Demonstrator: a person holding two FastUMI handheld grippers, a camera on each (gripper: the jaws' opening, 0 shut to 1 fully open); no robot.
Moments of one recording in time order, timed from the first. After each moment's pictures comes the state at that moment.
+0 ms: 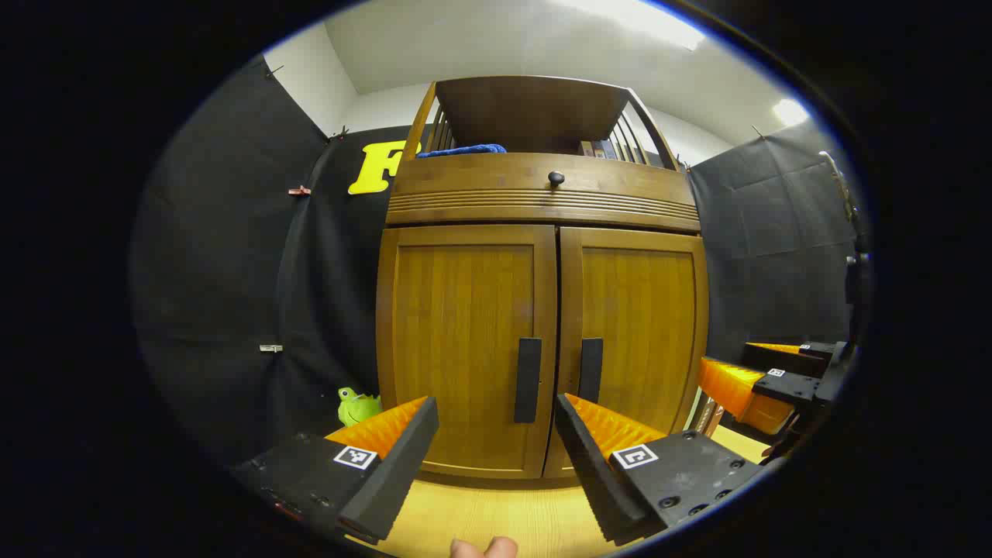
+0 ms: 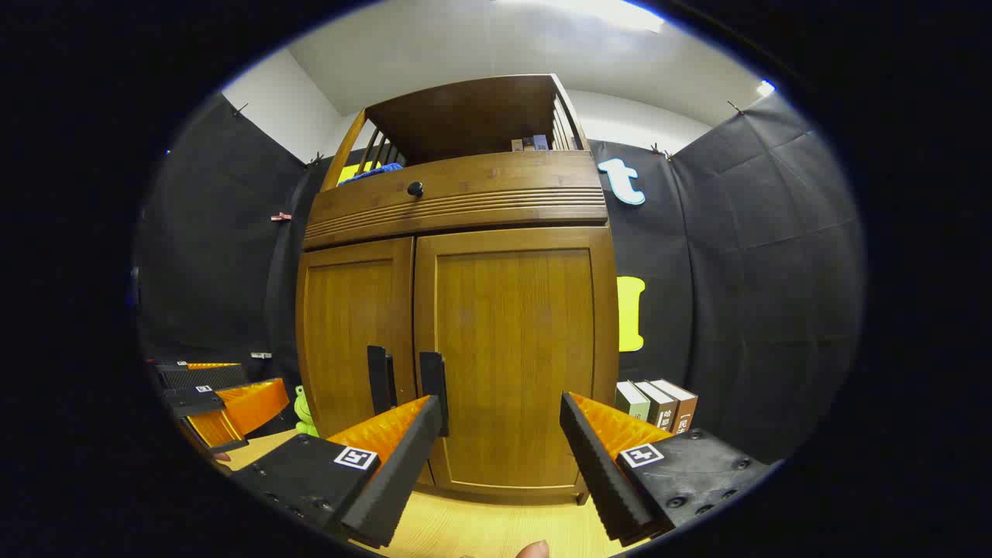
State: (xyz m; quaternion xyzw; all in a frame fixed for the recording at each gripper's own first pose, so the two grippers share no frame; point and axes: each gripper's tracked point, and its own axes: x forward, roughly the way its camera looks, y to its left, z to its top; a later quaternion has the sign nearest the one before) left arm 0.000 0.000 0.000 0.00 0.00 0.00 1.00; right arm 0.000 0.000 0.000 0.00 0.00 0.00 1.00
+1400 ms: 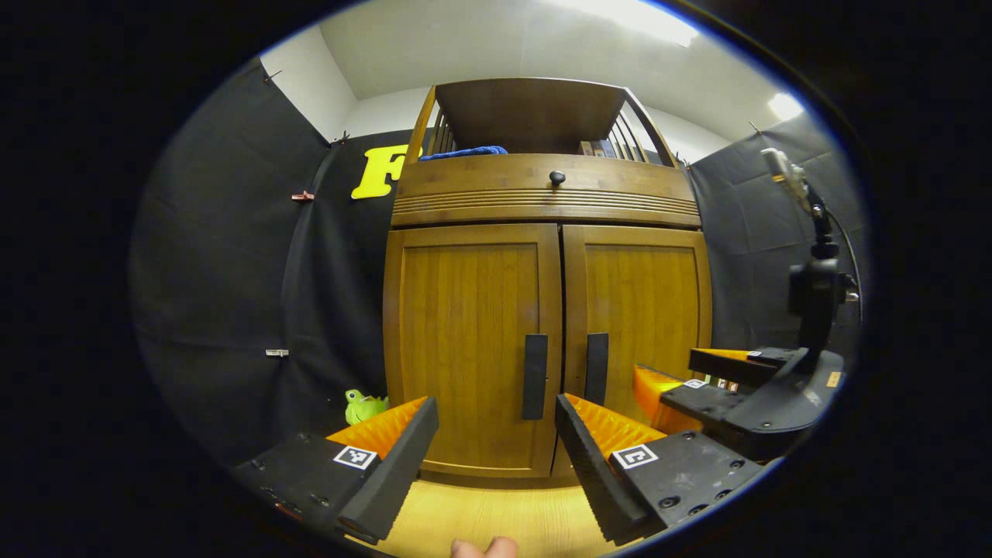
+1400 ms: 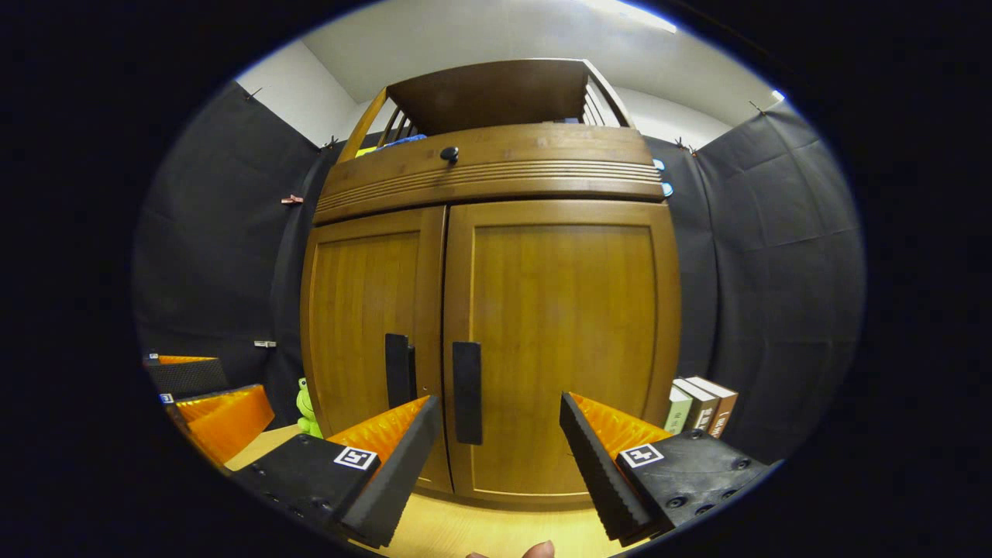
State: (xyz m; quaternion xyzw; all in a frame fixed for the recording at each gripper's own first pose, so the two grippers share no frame) left arm -0.003 0.006 -0.009 0.01 0.00 0.01 1.00; right arm 0.064 0.059 -0.041 -0.02 0.02 0.02 1.00
